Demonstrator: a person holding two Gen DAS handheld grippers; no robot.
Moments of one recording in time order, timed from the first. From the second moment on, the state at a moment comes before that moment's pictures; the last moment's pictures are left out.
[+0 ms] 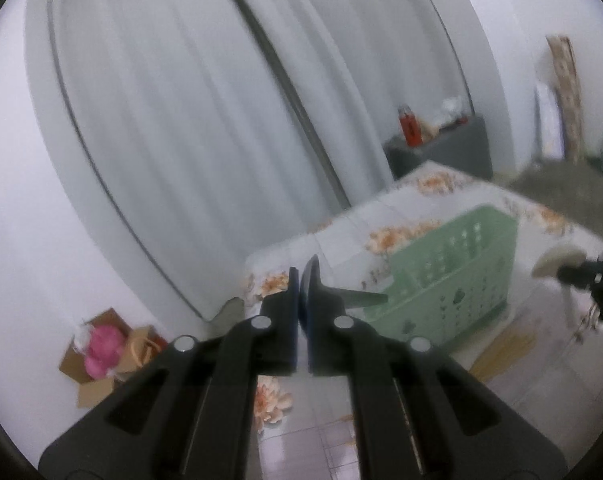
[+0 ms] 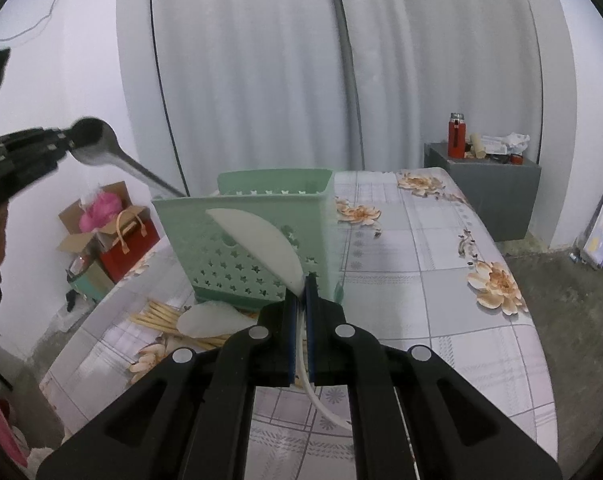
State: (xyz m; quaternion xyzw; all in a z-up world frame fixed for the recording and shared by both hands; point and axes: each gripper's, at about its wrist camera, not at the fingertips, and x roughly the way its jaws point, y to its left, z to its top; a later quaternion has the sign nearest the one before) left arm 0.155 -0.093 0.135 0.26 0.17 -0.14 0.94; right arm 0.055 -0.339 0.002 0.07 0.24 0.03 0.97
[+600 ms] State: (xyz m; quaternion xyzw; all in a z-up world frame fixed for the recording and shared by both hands) left arm 0.200 -0.103 0.106 0.17 0.26 -0.23 0.92; right arm 0.049 -0.347 0.002 0.10 0.24 0.02 0.96
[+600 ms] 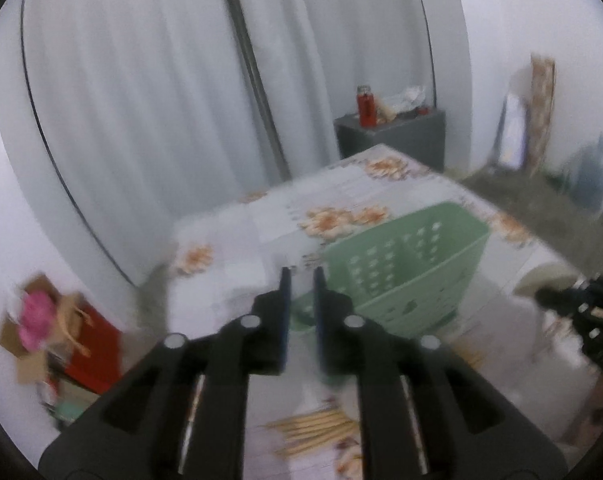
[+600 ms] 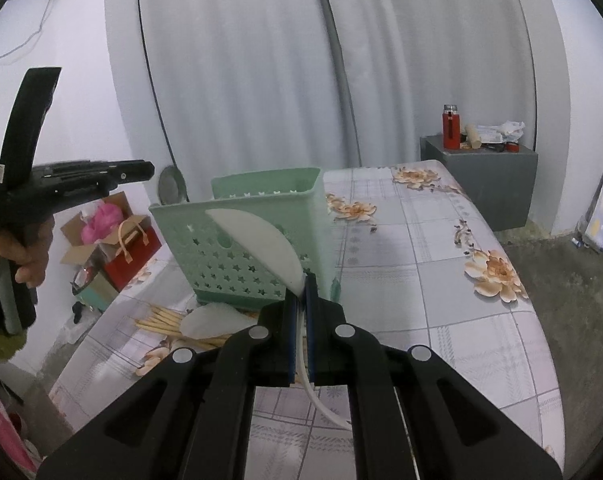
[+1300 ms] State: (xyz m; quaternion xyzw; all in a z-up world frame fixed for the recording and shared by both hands) left arm 0.155 -0.015 0.056 -0.02 0.31 -0.21 0.93; right arm 0.074 -0.380 0.100 0.18 0.13 0.13 0.97
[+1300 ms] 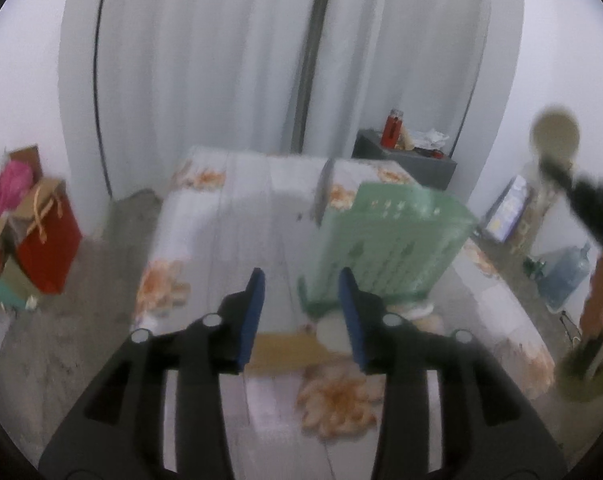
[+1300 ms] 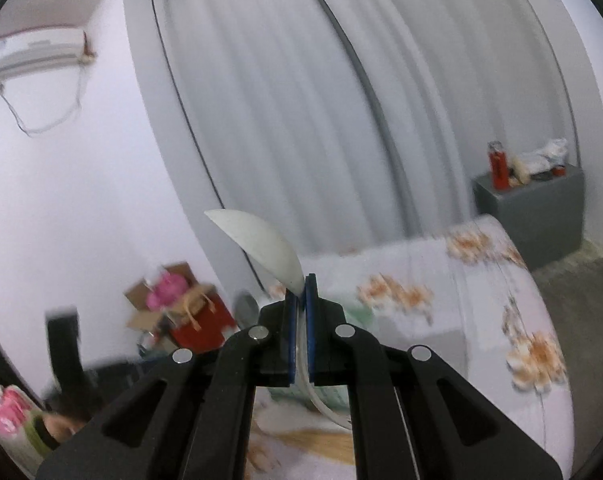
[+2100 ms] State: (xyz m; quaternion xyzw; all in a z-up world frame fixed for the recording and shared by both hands) left arm 0.142 0.023 0.029 -0.06 0.33 -0.18 0.92; right arm 0.169 -0.400 0.024 0.26 0.18 0.14 0.94
